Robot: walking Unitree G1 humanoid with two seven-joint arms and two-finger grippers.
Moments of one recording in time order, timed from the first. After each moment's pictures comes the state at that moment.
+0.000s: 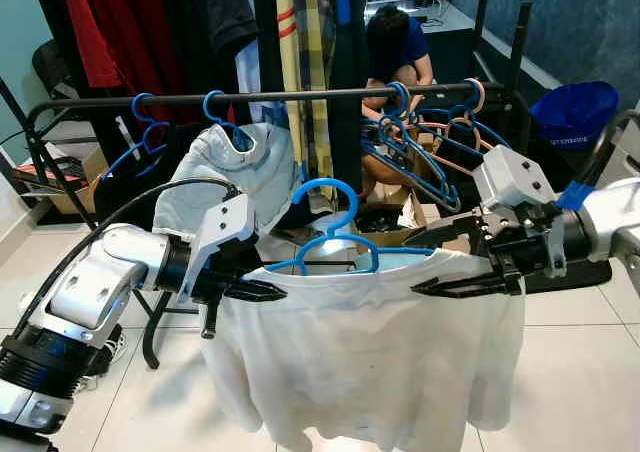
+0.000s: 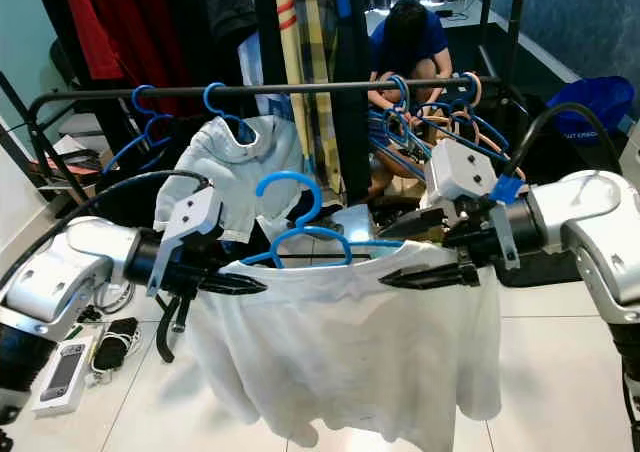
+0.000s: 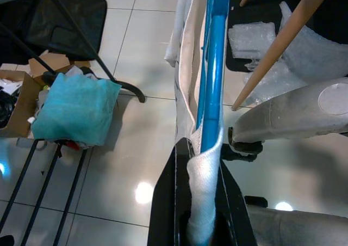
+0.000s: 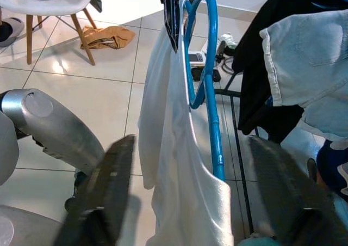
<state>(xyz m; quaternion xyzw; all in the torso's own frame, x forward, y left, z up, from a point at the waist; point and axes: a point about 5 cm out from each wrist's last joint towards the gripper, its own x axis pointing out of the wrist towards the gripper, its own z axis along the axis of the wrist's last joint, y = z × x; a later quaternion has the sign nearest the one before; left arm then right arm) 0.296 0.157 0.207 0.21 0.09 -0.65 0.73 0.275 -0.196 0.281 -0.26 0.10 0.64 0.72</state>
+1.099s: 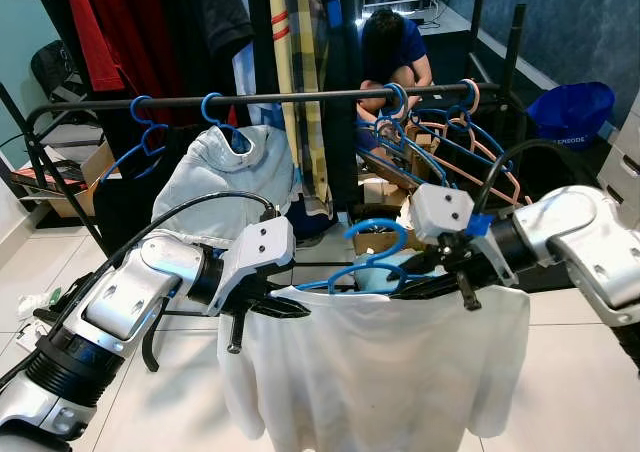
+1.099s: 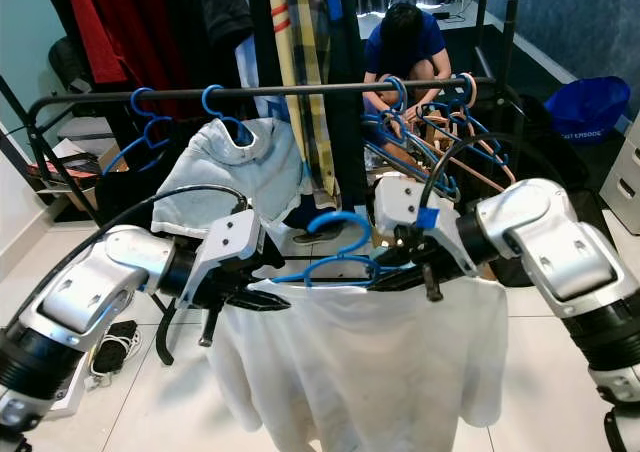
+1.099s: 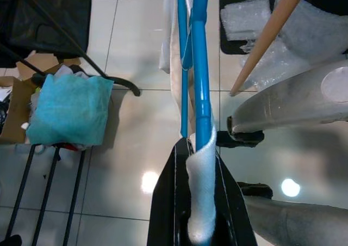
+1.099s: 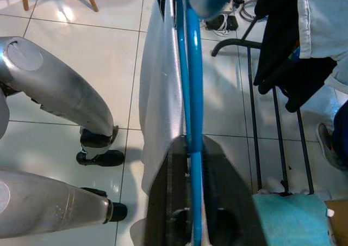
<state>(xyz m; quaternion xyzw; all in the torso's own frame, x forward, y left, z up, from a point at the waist) 0.291 0.125 0.196 0.25 0.09 -0.67 0.70 0.294 -0.175 0.247 -0.33 0.19 0.62 0.69</state>
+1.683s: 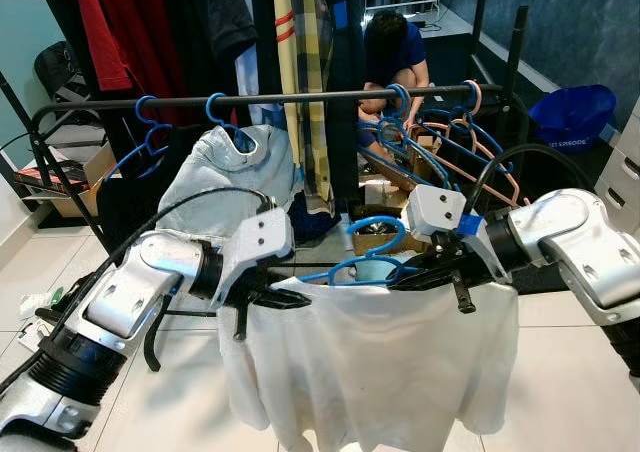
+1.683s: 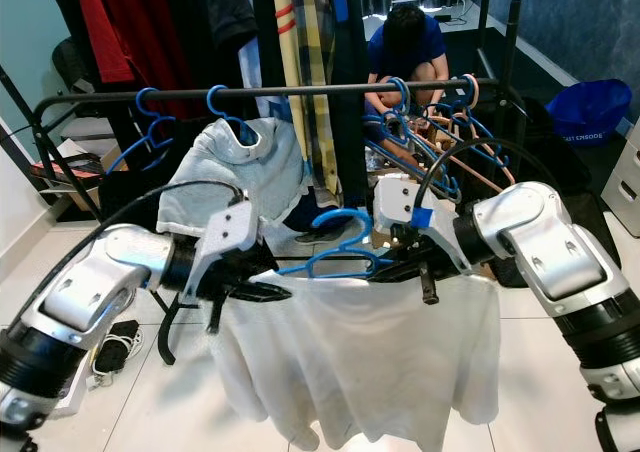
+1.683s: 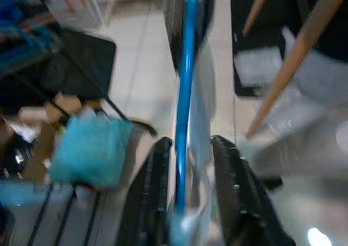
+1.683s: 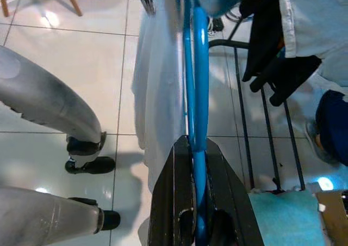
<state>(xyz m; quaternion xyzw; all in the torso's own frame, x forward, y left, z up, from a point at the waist) 0.301 0.119 0.222 0.19 -0.01 -0.65 0.74 0.302 -0.172 0.240 -0.32 0.18 0.60 0.71</state>
